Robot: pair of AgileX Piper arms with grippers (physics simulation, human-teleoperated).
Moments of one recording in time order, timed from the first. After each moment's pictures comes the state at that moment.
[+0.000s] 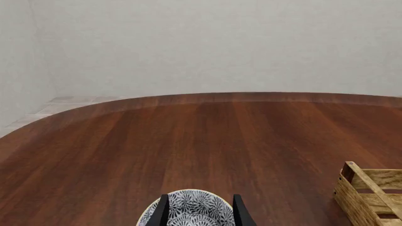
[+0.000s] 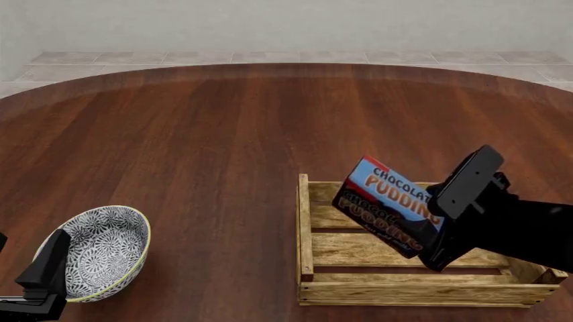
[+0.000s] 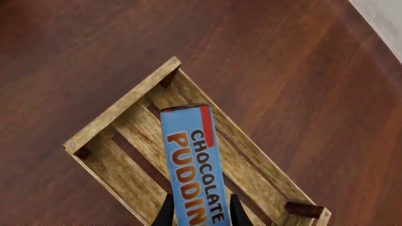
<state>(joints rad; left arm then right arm) 0.00 0.01 0.00 0.00 0.00 0.42 0.93 -0.60 0.46 -0.44</state>
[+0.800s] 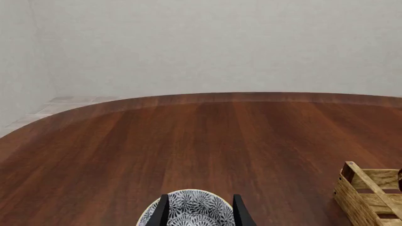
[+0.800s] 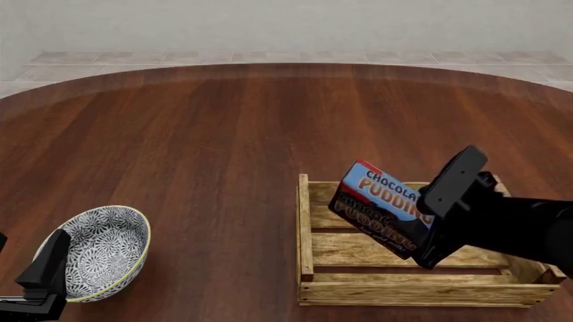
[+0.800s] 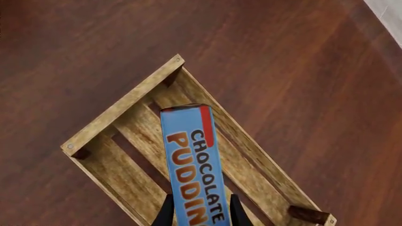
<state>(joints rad) 0.00 0.01 0.00 0.00 0.00 0.43 0.99 -0.61 0.45 -0.45</state>
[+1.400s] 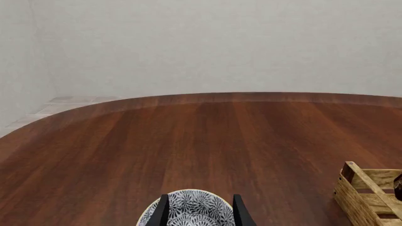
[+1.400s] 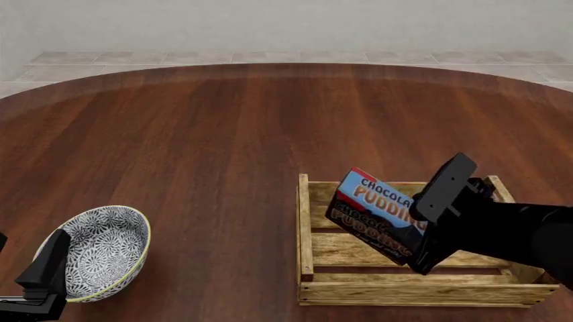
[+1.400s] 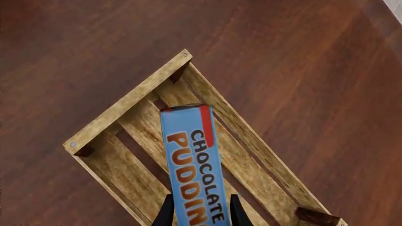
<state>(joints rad) 0.00 0.01 0.00 0.00 0.00 0.44 1.03 -0.59 0.42 -0.44</state>
